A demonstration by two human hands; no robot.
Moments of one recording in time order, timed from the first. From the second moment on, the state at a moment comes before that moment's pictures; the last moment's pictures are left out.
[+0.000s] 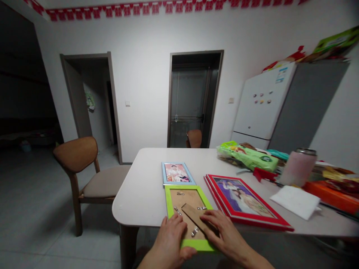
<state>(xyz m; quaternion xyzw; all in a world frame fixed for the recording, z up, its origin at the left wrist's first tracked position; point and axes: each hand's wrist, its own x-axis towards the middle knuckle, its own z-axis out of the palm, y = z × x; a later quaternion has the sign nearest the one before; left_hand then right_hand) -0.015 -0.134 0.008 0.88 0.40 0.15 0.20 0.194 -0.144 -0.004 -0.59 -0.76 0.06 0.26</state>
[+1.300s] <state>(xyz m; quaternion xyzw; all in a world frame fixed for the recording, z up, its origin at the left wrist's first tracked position) -0.025 -0.132 0.005 0.87 0.41 0.18 0.22 0.166 -0.161 0.027 -0.47 -0.86 0.08 0.21</state>
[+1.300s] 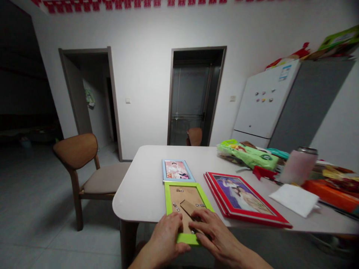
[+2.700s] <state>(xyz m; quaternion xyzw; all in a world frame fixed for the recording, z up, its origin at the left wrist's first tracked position) -0.024 -0.133 0.011 0.87 0.42 0.16 0.22 0.147 -0.007 0.000 -0.75 -0.60 0.09 0.26</state>
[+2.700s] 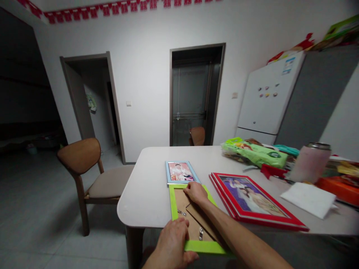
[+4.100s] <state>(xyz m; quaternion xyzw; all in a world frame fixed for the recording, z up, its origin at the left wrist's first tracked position) 0.133 -0.111 0.051 0.64 0.27 0.45 0.57 0.357 -0.115 0.046 -0.82 -0.47 0.08 0.30</state>
